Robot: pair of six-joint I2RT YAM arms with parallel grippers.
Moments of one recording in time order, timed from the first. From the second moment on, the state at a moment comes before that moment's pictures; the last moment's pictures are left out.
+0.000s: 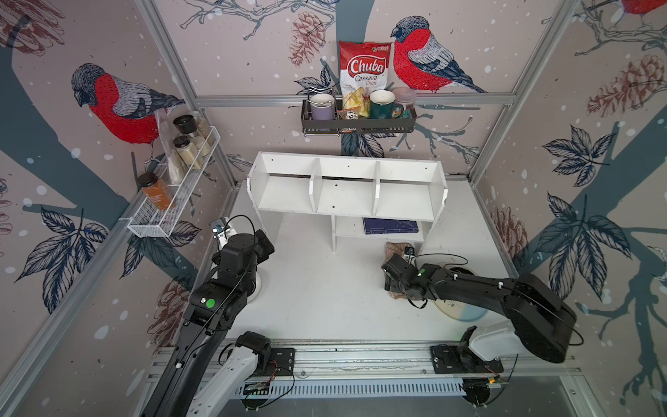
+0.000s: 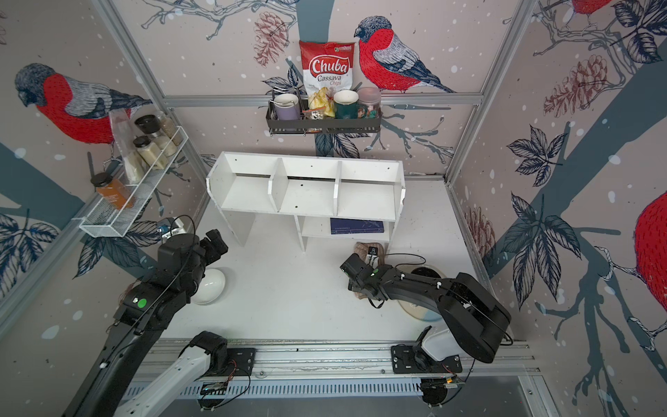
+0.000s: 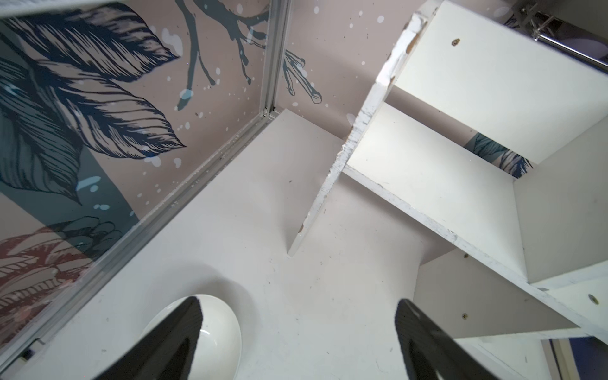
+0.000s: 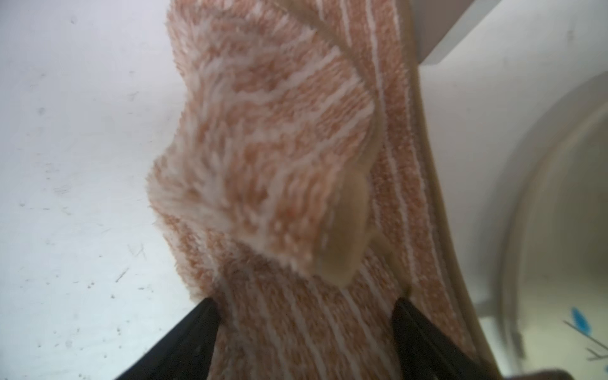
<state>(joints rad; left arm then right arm) -0.33 0.71 0.99 -0.82 -0.58 -0.57 0.88 1.45 0.68 -0.47 0.34 0.92</state>
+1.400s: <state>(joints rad) -0.07 1.31 1.20 -0.33 -0.16 -0.38 1.04 1.12 0.95 -0.29 0.62 0.59</state>
